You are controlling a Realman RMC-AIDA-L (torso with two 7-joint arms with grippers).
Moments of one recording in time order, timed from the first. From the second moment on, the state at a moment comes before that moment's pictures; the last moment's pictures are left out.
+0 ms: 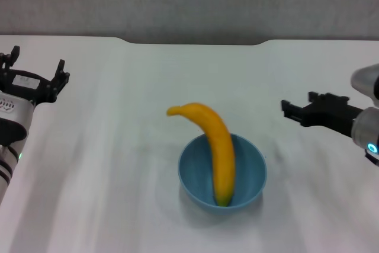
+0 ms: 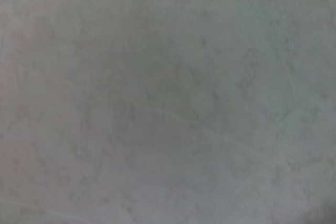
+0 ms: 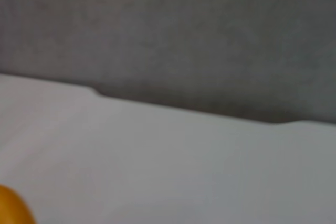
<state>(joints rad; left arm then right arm) -0.32 -2.03 -1.15 -0.70 2.30 0.72 0.62 0.34 2.02 1.50 1.00 -1.73 0.36 -1.13</state>
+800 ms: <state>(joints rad) -0.32 -2.03 -1.09 -0.68 2.30 0.72 0.49 0.32 2.02 0.86 0.72 -1.89 -0.78 -0.81</state>
